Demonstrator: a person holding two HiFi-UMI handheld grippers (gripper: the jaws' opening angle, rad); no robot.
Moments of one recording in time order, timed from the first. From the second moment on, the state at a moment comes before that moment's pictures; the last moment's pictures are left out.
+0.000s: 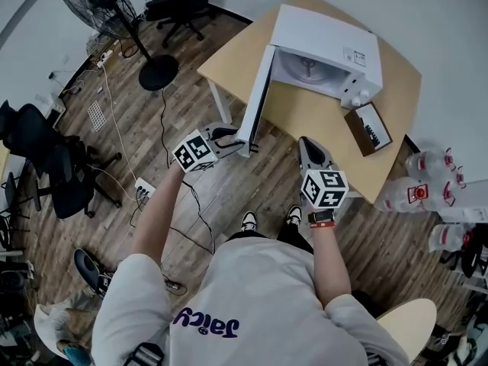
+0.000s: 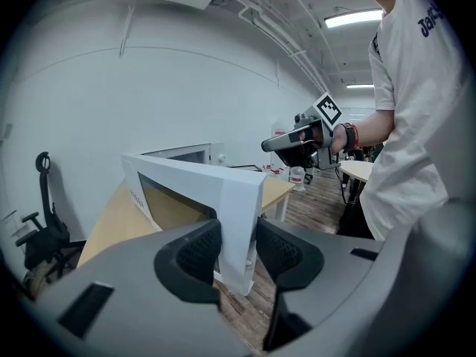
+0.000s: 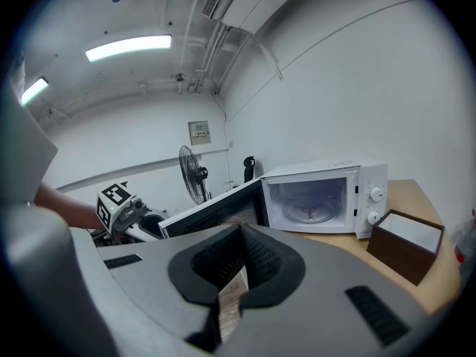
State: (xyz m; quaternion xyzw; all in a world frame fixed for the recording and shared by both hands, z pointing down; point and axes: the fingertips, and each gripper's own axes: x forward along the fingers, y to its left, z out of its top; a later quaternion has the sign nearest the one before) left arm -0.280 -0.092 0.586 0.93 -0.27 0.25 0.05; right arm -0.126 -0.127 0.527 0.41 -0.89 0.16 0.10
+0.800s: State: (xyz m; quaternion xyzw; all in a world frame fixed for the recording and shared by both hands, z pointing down) left arm -0.235 -0.095 0.585 0.92 -0.31 0.25 0.06; right arm -0.079 -0.138 0.521 0.41 -0.89 0.16 0.08
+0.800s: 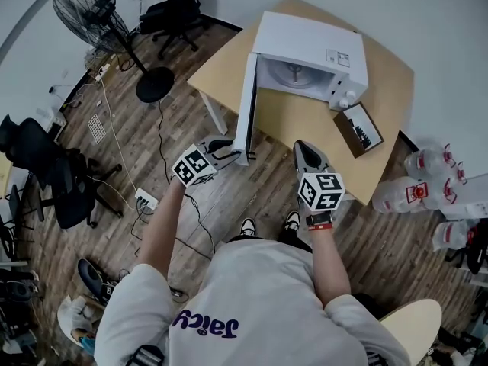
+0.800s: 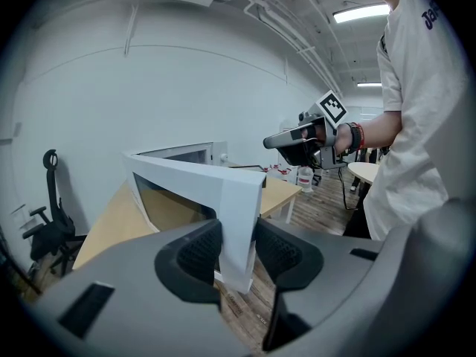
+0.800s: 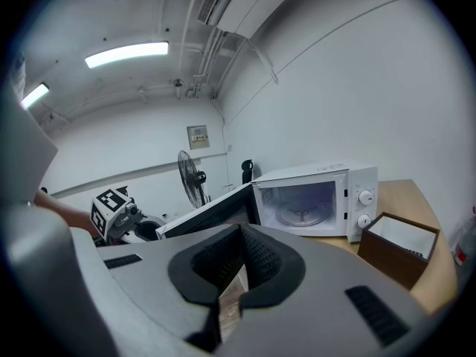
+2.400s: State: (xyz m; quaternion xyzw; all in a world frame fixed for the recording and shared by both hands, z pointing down) left arm -0.113 -0.138 0.584 0.88 -0.41 0.21 0.12; right arm 0.000 -0.177 0.536 0.39 -0.90 0.18 0.08
